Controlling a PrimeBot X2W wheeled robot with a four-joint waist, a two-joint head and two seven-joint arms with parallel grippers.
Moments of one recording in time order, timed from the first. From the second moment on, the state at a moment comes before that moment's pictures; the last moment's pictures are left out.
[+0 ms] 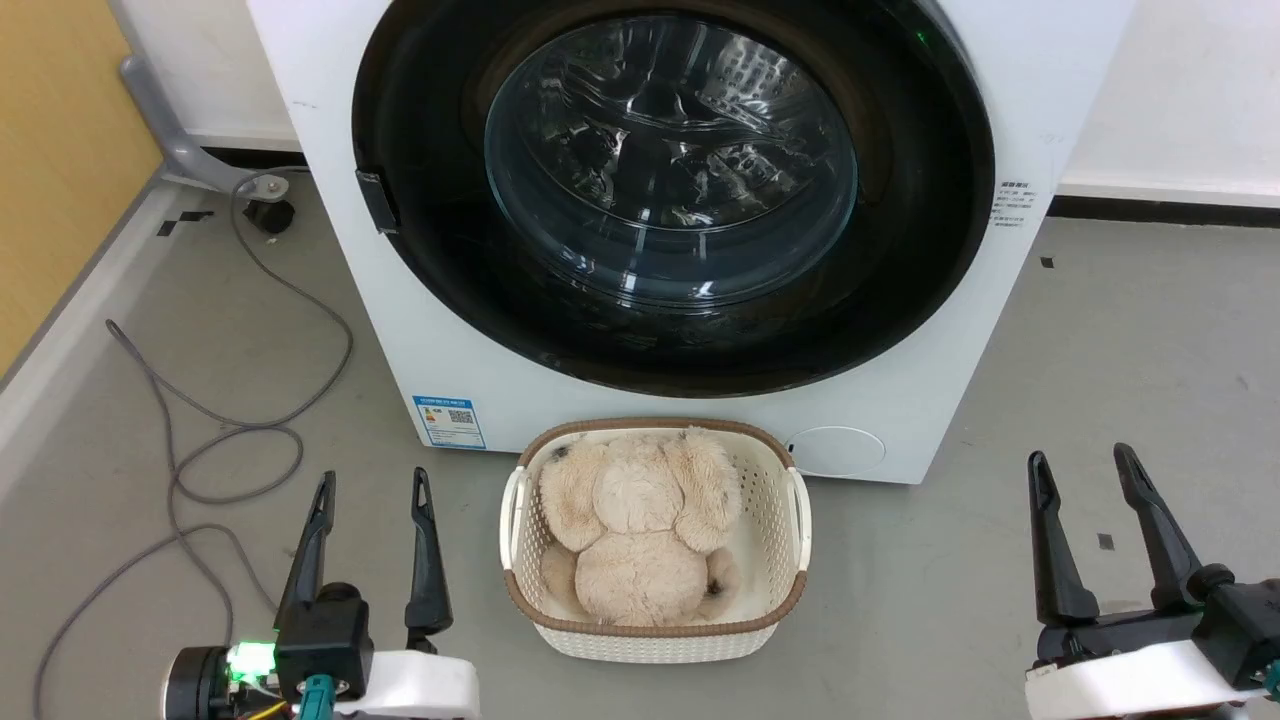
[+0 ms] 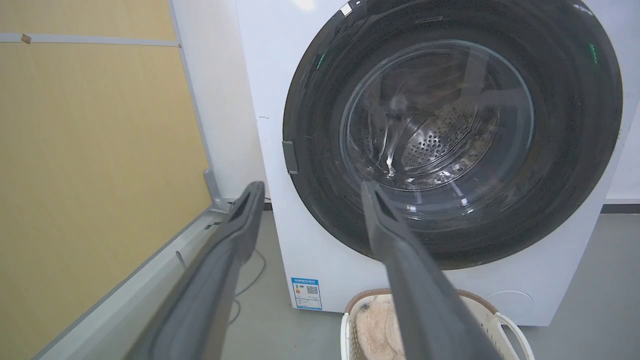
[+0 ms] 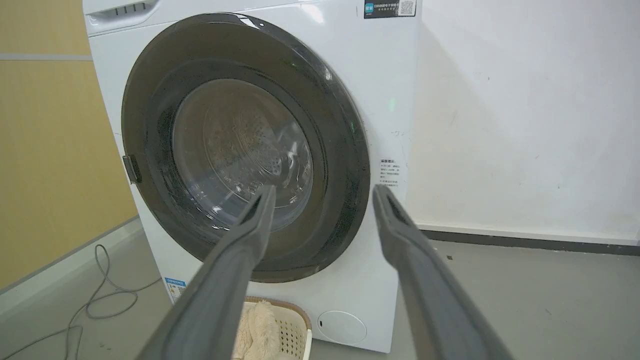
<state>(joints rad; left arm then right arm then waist) 0.01 0.08 -0.12 0.01 -0.01 0.23 -0.26 0.02 -0.06 -0.06 -0.03 0.10 0.13 -0.26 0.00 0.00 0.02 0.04</state>
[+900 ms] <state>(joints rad) 0.02 0.08 -0.11 0.01 -0.01 0.19 -0.23 0.02 -0.06 -0.06 -0.03 0.09 0.13 -0.23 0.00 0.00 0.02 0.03</state>
